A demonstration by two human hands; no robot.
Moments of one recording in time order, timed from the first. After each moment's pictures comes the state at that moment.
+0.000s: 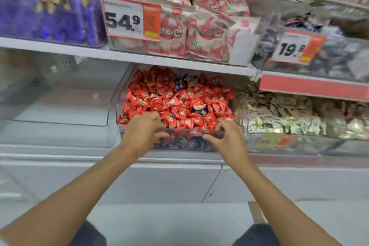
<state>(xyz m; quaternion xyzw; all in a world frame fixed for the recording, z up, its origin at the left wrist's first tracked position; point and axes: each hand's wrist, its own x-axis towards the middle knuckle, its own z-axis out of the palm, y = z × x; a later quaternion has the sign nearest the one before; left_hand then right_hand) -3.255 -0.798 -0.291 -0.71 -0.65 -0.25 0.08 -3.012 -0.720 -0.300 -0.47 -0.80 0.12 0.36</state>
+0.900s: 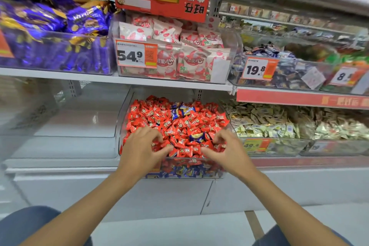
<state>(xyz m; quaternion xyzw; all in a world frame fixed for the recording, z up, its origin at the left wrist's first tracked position) -3.217 -0.874 -0.255 -0.63 -0.67 -0.37 0.06 -2.979 -0.796 -0.244 -0.47 -0.81 0.17 0.30</state>
